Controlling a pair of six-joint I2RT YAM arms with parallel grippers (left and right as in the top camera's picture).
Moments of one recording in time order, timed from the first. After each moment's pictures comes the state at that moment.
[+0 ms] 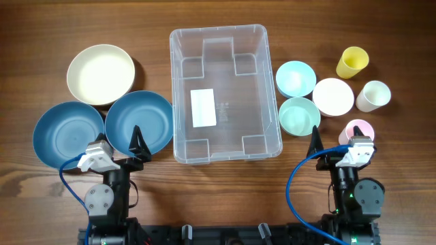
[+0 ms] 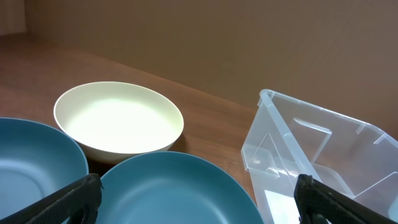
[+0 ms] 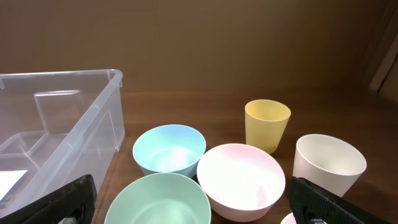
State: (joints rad) left arm 0.05 0.02 0.02 -0.08 -0.02 -0.33; right arm -0.05 0.02 0.07 -0.14 -0.03 0.01
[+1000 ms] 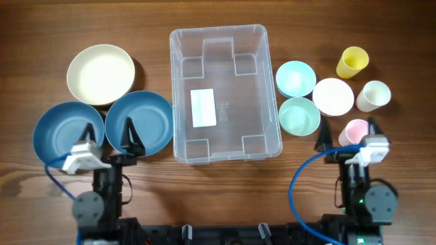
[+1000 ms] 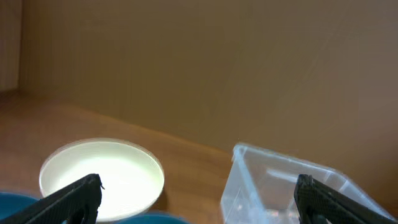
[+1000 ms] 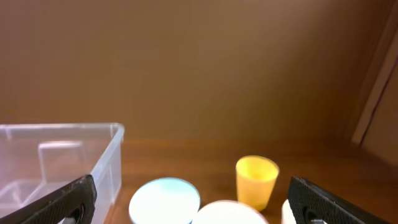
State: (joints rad) left arm 0.05 0.11 0.17 0.03 -0.02 -0.32; right arm -0.05 0.13 0.19 0.03 -0.01 -0.02
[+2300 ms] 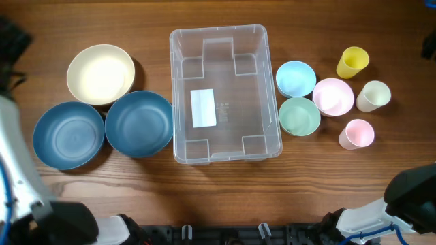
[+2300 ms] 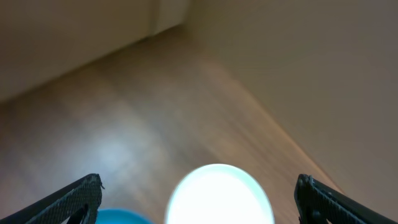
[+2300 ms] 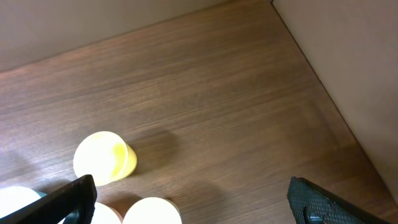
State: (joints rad) left arm 0.55 1.59 1.65 -0.71 0.00 -0.43; right arm -0.61 1.76 1.81 -0.87 -0.17 -0.20
